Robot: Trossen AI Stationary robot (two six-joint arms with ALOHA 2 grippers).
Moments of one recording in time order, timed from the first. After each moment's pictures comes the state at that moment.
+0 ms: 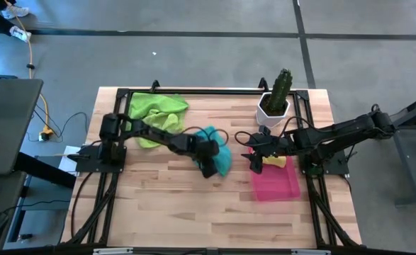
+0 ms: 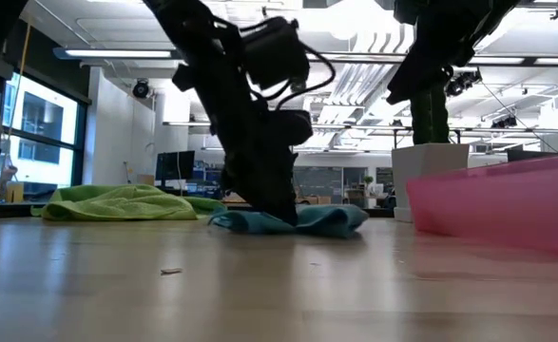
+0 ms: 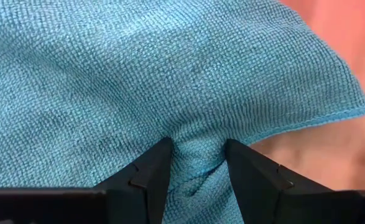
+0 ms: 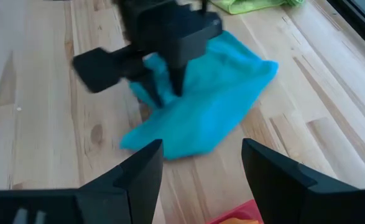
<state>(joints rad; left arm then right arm) 0.09 1.99 1.19 -0.27 -0.04 -0.39 0.17 1.15 0.82 -0.44 0.30 0.33</state>
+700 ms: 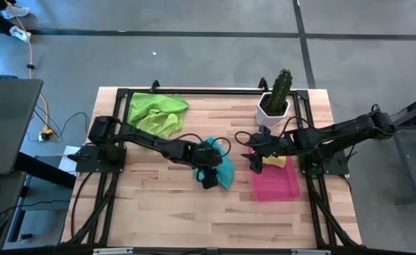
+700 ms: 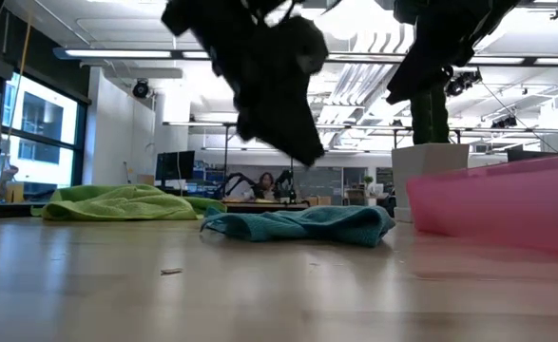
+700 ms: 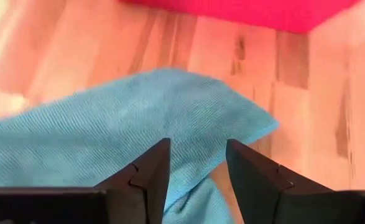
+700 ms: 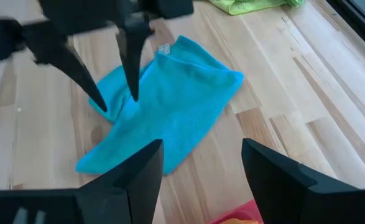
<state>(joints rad) -0.03 1.89 1.27 -0.31 -0.09 -0.32 0.17 1.15 0.82 -0.44 0.30 0.33</state>
